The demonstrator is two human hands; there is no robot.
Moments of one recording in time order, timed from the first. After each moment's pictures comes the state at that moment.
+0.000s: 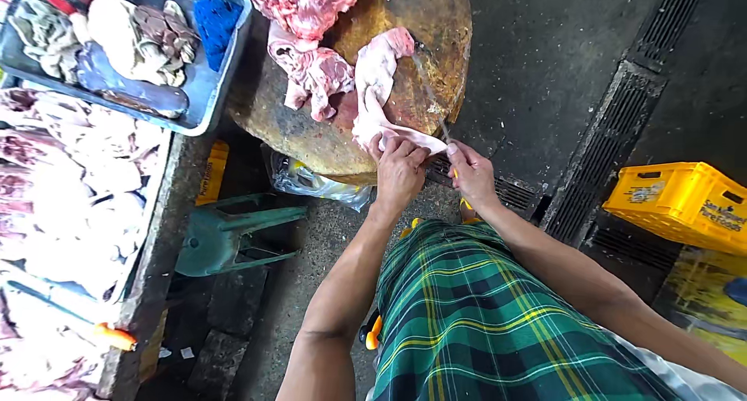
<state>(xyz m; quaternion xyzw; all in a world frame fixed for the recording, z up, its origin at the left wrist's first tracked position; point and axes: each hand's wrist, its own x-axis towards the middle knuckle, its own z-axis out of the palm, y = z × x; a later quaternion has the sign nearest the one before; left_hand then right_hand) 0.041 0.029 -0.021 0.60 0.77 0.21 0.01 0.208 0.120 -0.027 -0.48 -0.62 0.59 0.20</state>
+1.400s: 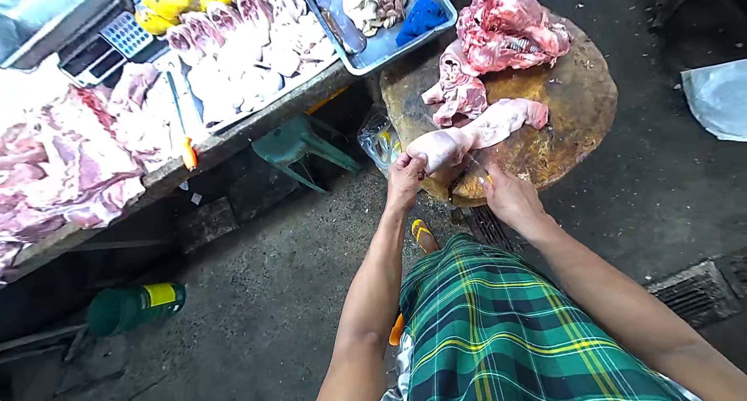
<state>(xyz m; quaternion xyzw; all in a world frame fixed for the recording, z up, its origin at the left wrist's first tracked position) -0.001 -0.034 0.006 -0.04 0.67 0.73 0.13 0.113 0.175 0.035 -0.09 -0.96 0.23 -0.09</state>
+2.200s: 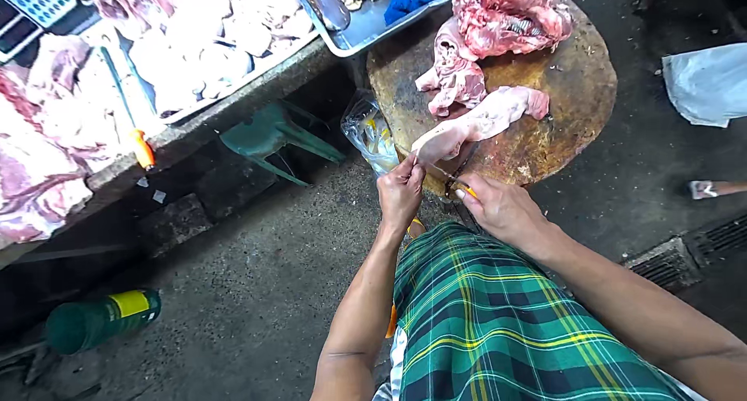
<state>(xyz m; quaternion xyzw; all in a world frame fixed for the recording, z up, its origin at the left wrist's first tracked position) 0.028 -0.052 0.033 0.09 0.89 0.44 0.00 0.120 0.143 0.072 0.00 -0.97 0.23 -0.07</state>
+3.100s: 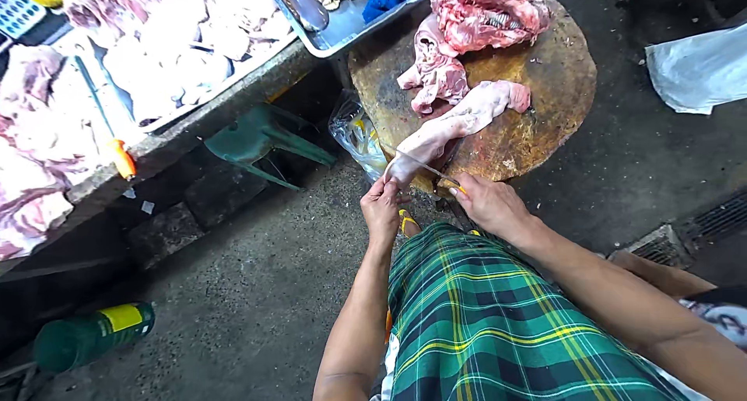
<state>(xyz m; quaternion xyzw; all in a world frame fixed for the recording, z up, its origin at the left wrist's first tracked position) 0.057 -0.058 0.009 -0.12 0.70 0.70 0.09 0.128 0.159 0.046 -0.04 -0.97 0.22 -0.11</state>
